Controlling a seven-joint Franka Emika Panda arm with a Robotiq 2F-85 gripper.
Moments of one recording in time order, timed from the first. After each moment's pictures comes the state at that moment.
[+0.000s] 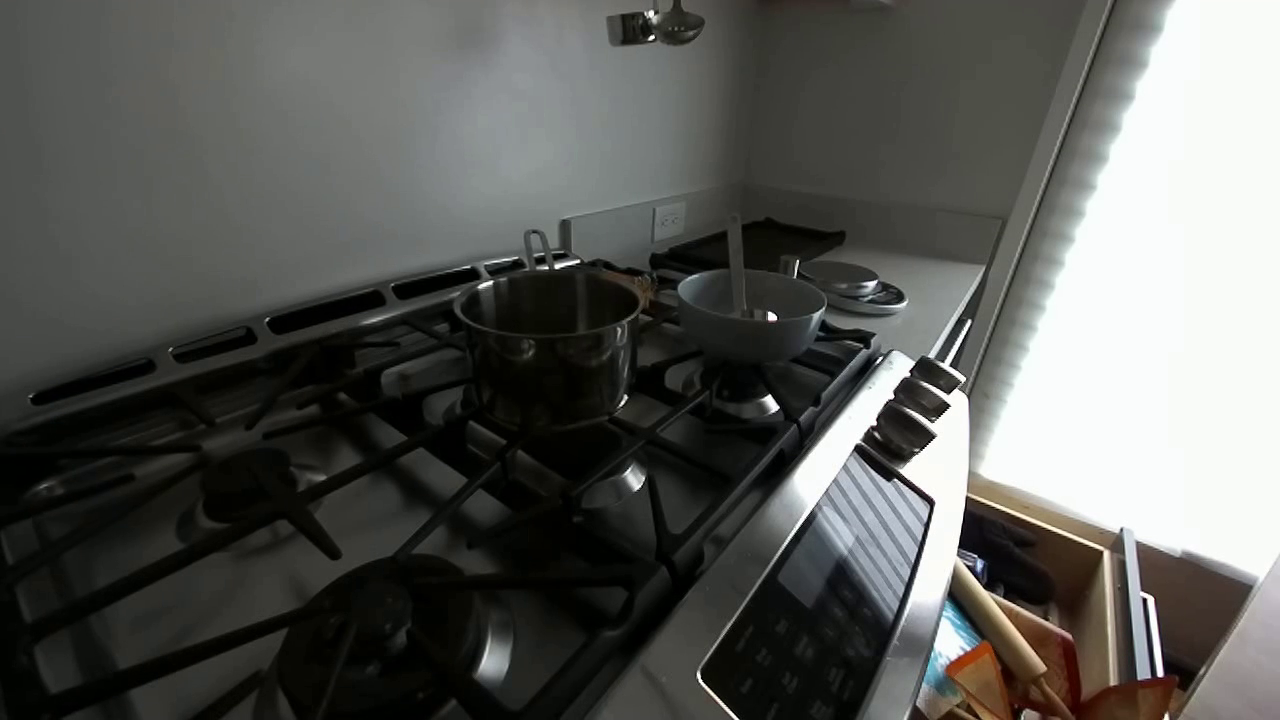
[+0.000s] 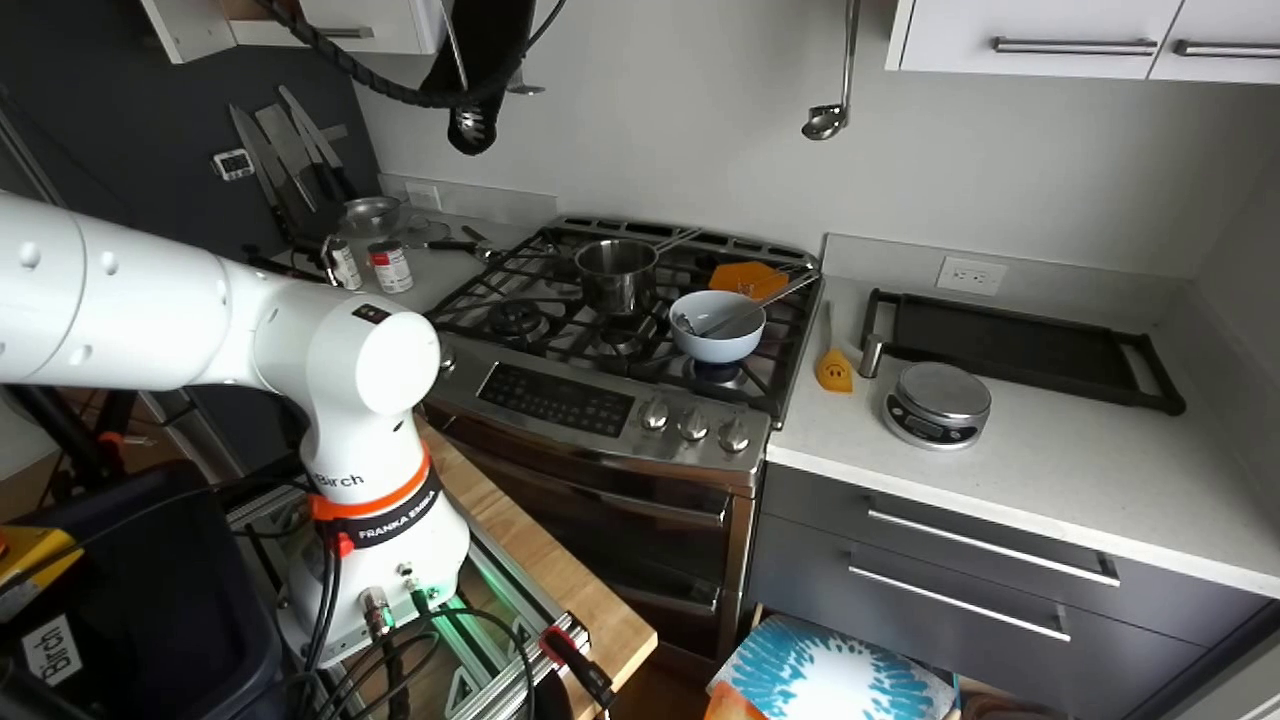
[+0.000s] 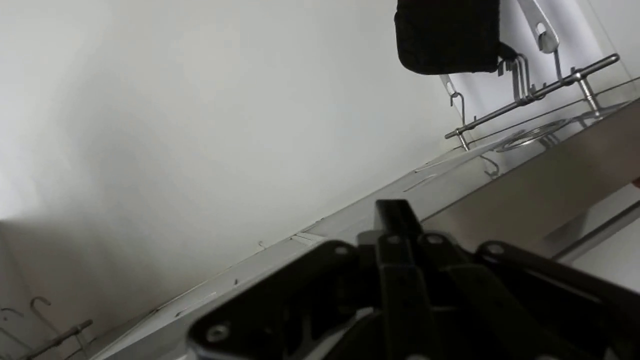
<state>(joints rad) 0.38 -0.85 -0.09 -2.25 0.61 2.52 -0.23</state>
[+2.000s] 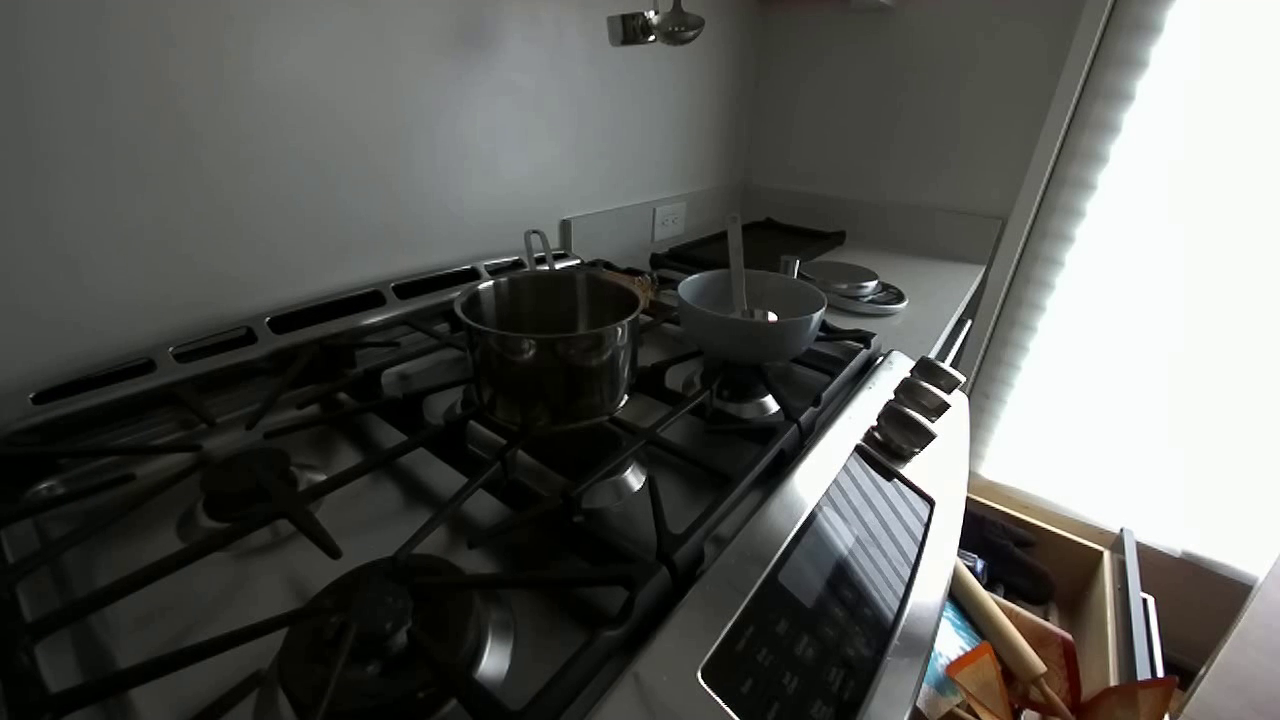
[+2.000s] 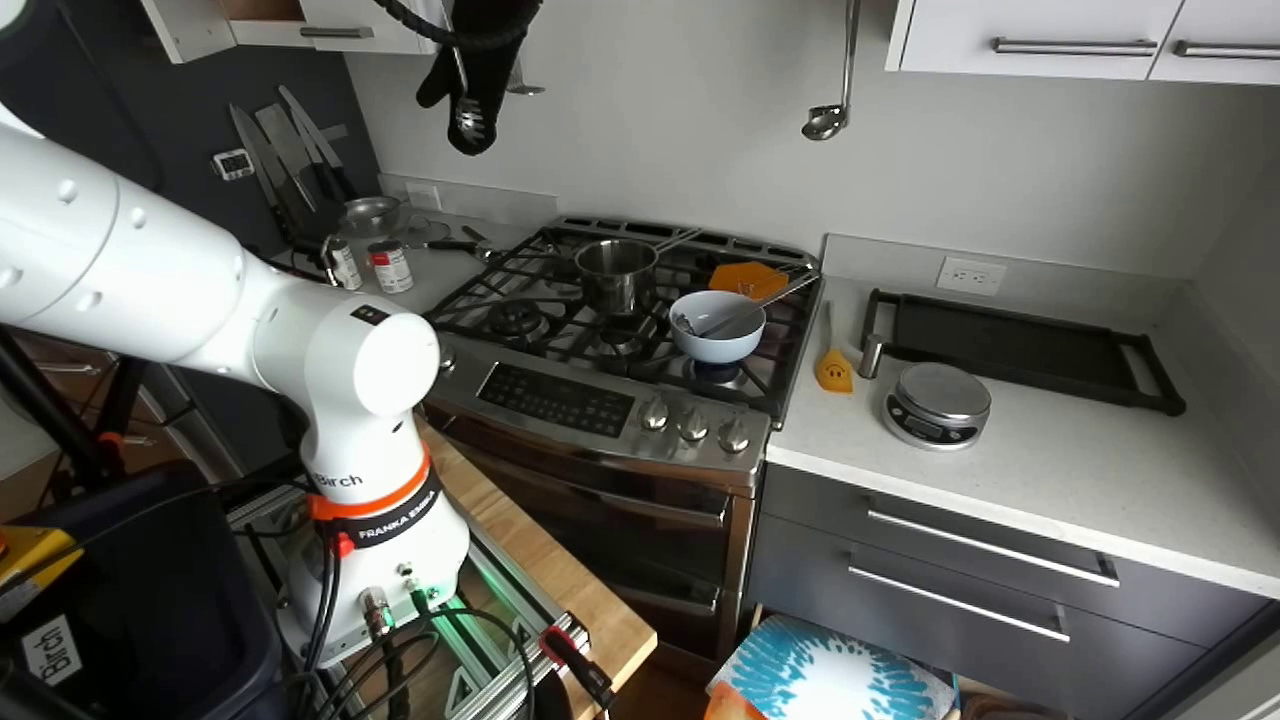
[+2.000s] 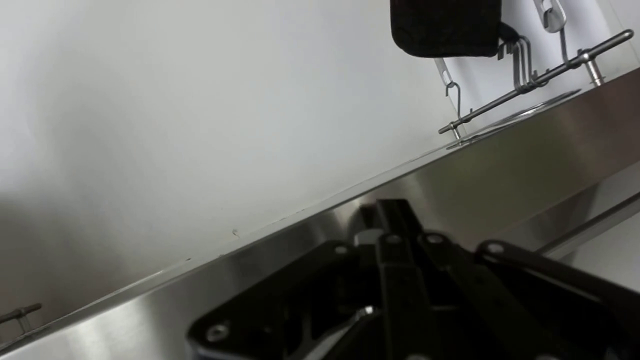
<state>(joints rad) 0.36 -0.68 -0.05 -2.05 0.59 2.48 -0.23</state>
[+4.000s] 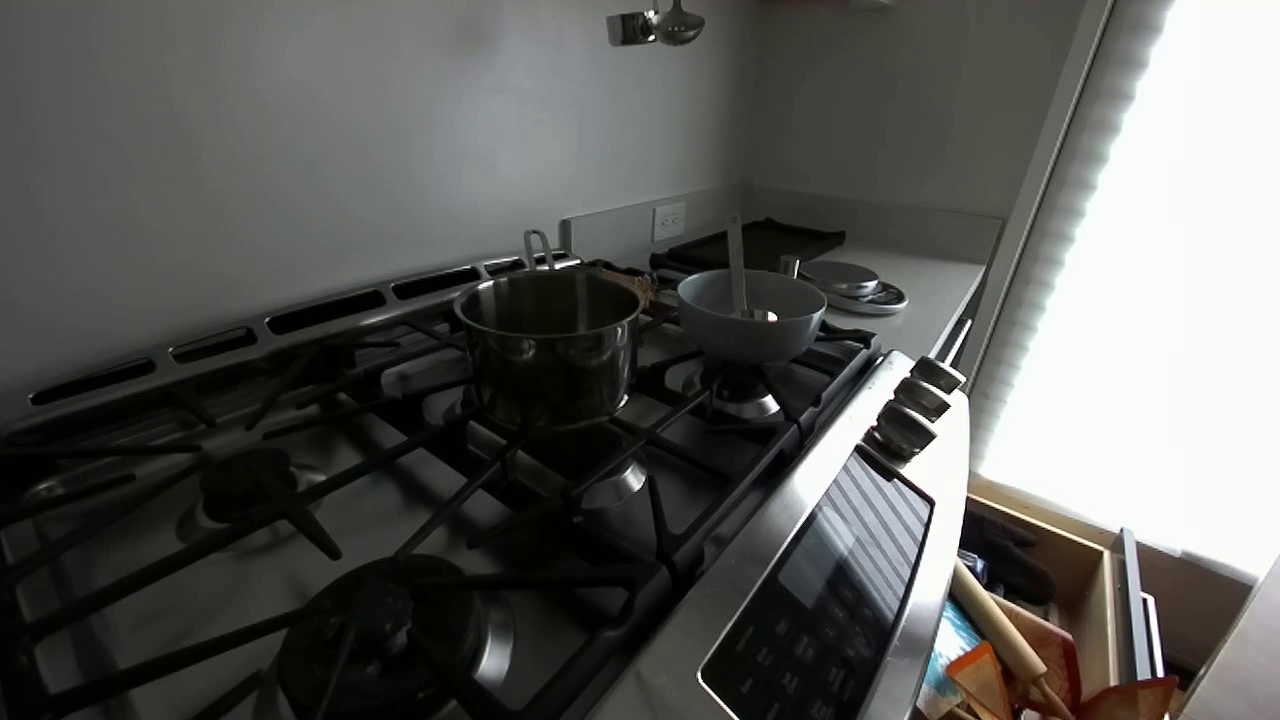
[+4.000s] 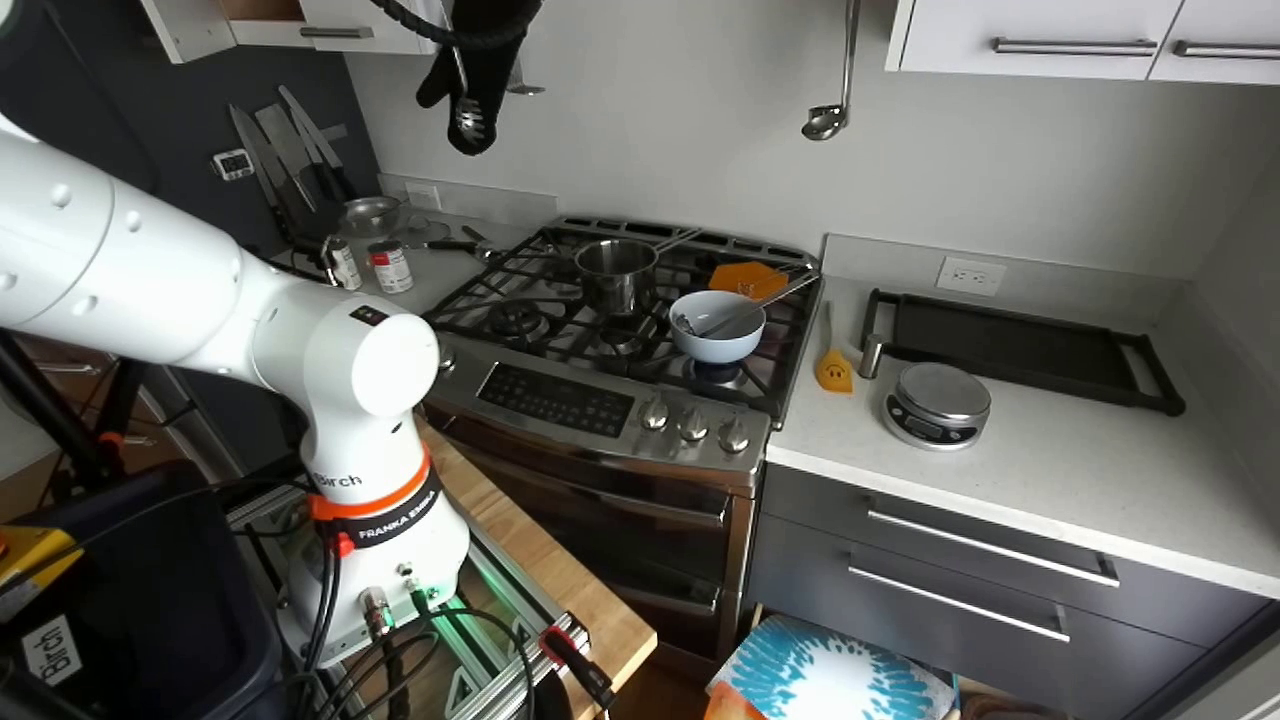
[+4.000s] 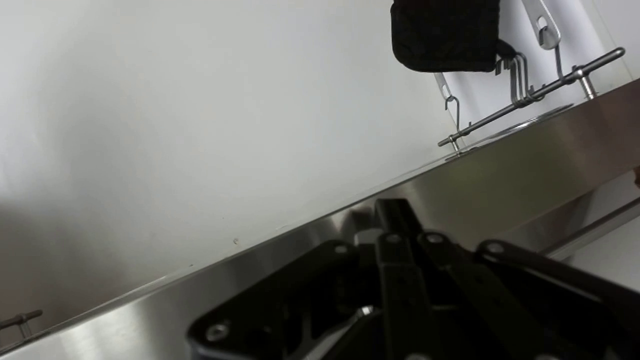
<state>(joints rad) 0.35 -0.69 -0.05 -2.04 0.57 2.42 -0.22</state>
